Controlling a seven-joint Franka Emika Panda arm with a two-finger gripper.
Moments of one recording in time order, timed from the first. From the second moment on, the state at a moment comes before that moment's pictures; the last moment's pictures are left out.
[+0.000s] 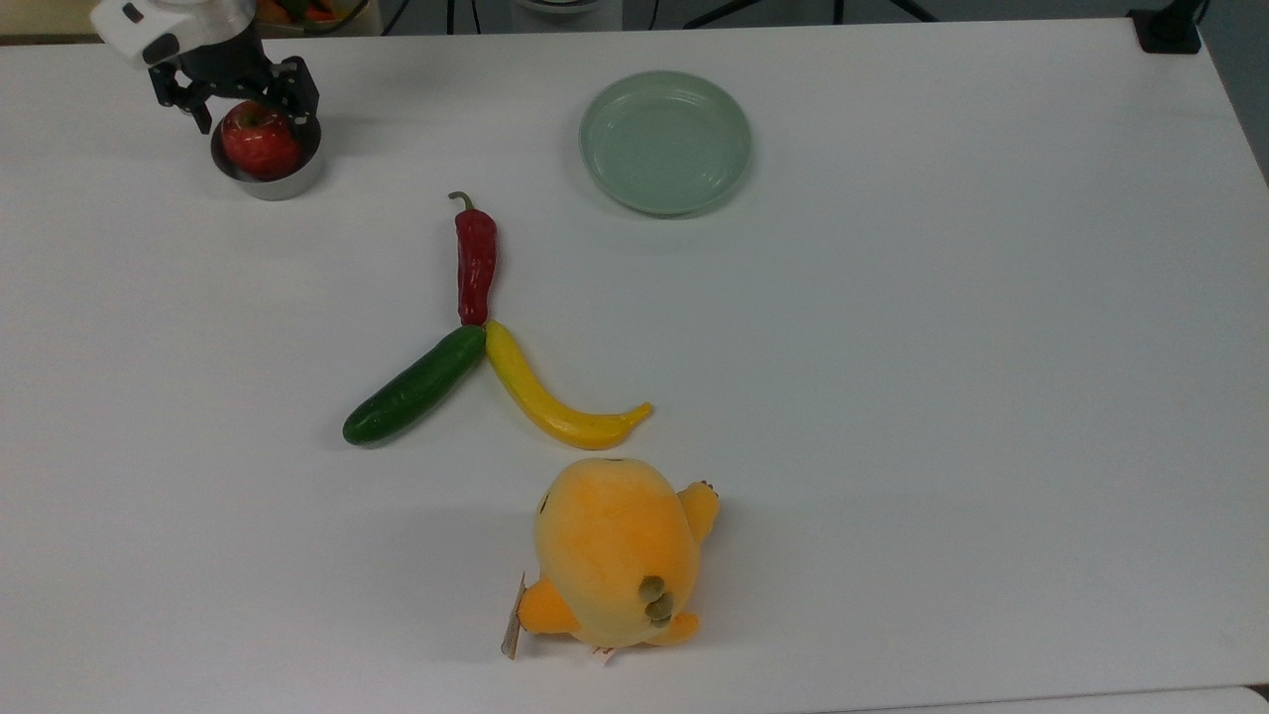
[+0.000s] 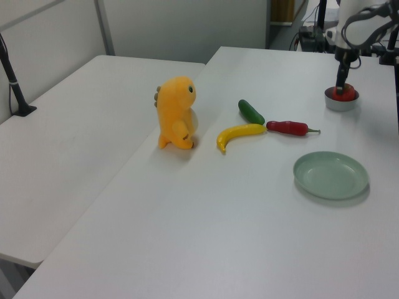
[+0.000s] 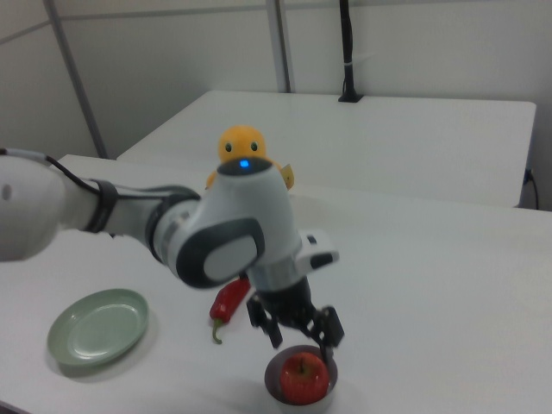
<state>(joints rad) -0.35 0.05 -0.14 -2.20 -0.12 2.32 -0.45</state>
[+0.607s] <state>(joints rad) -0.26 -0.01 0.02 -1.74 0.01 1.76 -0.21</state>
